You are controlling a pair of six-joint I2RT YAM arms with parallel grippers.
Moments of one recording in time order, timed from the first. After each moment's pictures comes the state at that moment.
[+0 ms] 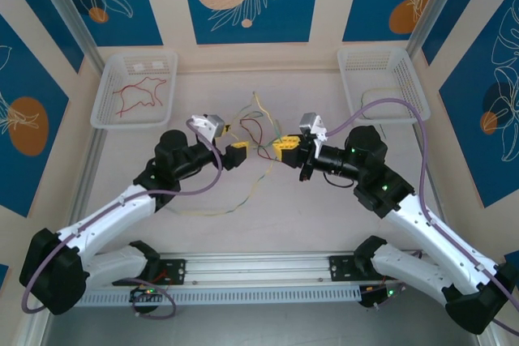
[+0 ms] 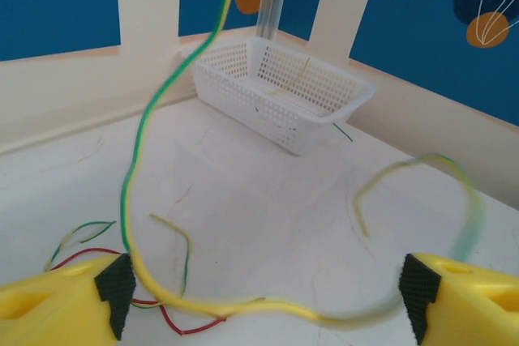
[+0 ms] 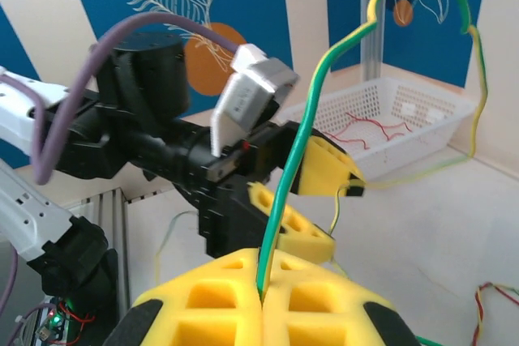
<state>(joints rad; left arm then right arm) -0.59 1.10 0.69 0.29 0.31 -0.14 0.65 0.85 0.87 -0.10 -0.54 0.09</state>
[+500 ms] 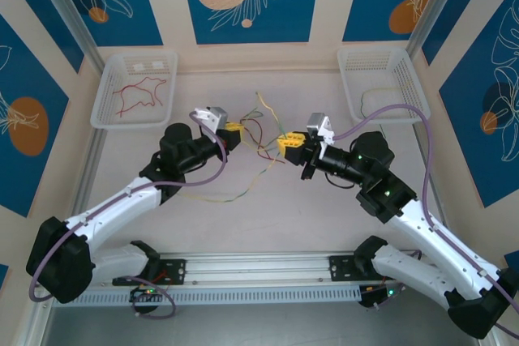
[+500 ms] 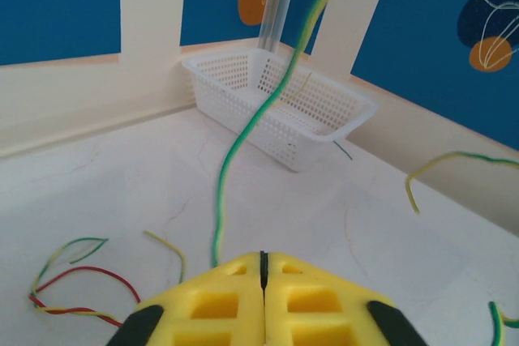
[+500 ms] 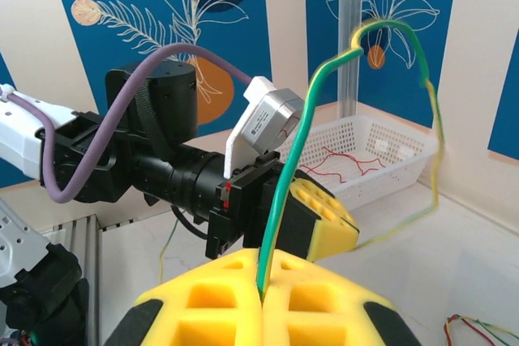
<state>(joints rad) -0.58 1.17 0.74 0.33 0.31 -0.18 0.66 0.80 0.82 0.00 -0.45 0.08</state>
